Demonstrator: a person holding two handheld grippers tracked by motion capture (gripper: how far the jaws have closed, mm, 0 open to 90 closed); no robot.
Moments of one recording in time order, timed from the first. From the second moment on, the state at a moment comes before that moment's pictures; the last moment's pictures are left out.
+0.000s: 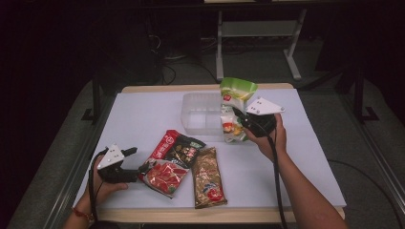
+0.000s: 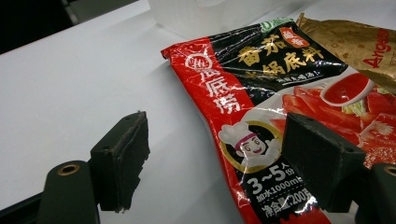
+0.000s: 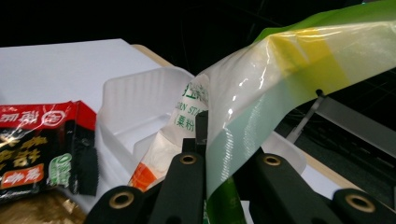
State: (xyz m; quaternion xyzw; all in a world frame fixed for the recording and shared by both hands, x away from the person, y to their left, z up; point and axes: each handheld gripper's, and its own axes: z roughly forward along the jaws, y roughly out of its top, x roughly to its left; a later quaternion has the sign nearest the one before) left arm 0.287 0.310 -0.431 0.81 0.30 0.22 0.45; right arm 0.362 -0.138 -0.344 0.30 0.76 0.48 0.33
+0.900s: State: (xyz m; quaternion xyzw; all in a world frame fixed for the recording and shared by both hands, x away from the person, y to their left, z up) left arm 0.286 0.309 -0.432 0.81 0.29 0.21 0.45; right arm 0.408 -0.124 -0.327 0.31 0.74 0.48 0.35
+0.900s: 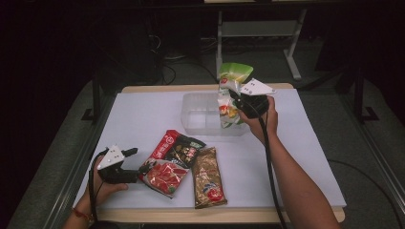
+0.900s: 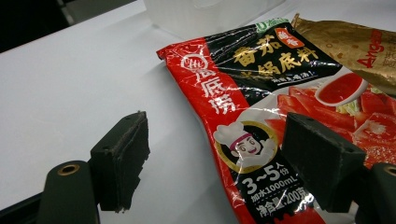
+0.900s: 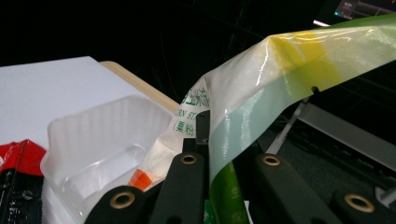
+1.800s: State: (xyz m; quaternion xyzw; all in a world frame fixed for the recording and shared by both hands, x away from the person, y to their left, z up) left arm 0.286 0.311 -0.432 0.81 0.30 0.21 0.46; right arm 0.462 -0.113 -0.346 0.34 0.73 0.42 0.41
